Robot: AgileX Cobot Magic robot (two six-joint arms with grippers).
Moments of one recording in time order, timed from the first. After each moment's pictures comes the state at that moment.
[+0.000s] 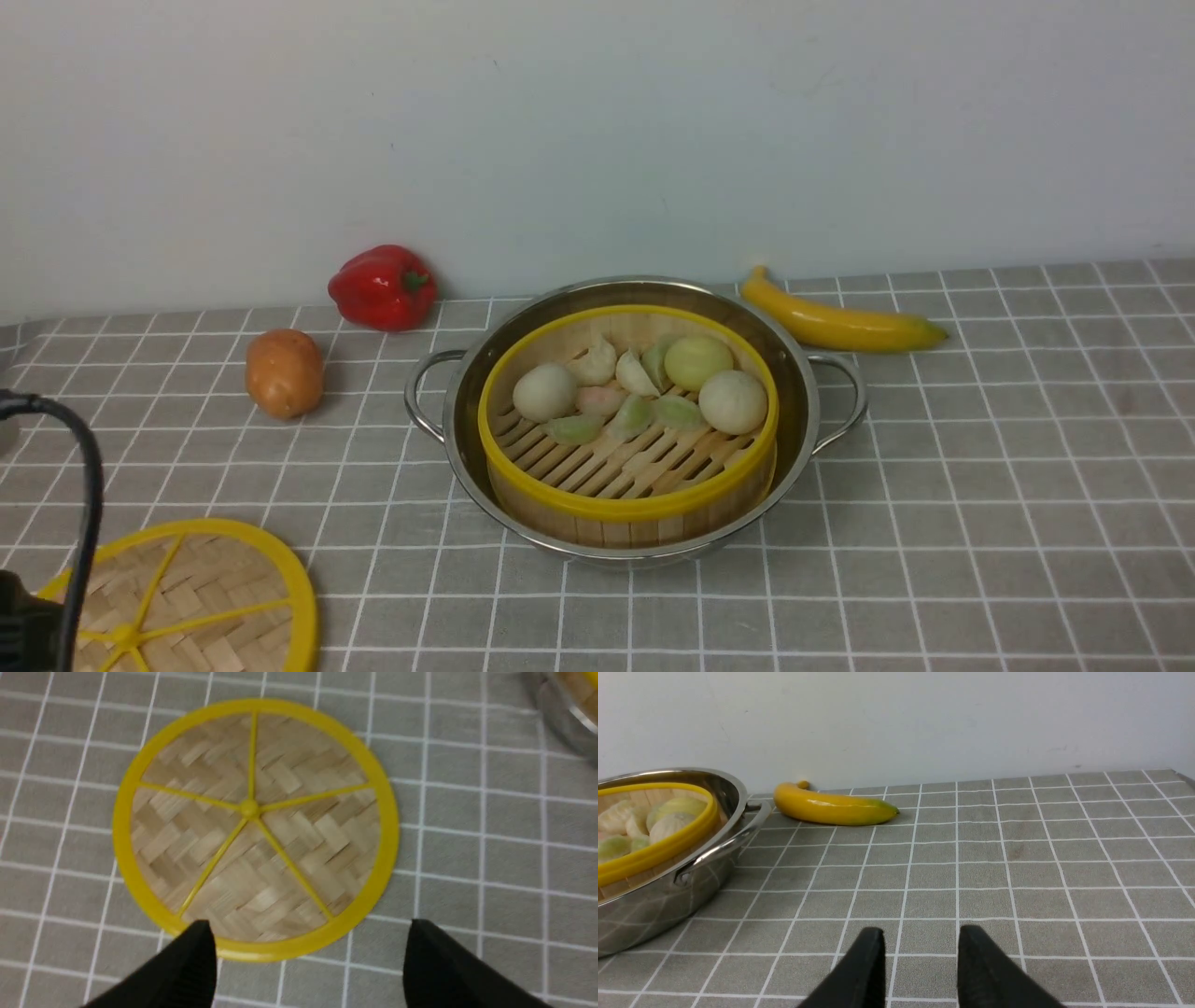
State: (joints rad) right arm 0.08 0.00 0.01 -0.13 0.36 0.34; left arm 0.08 0.77 -0.75 0.06 1.10 -0.07
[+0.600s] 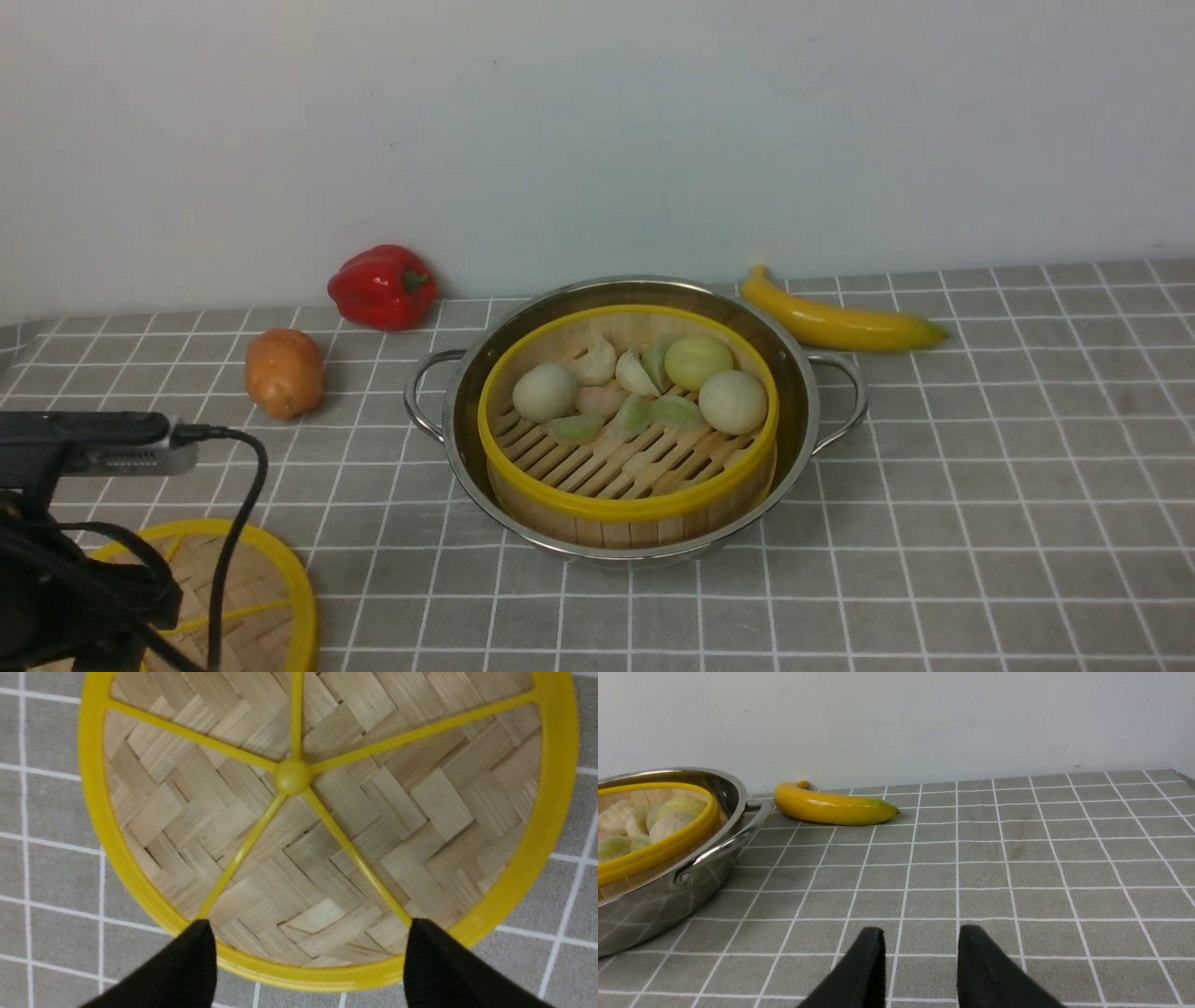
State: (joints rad) right arm 0.08 0.00 0.01 -0.13 0.36 0.34; left arm 0.08 1.35 -0.77 0.18 0.95 -0.11
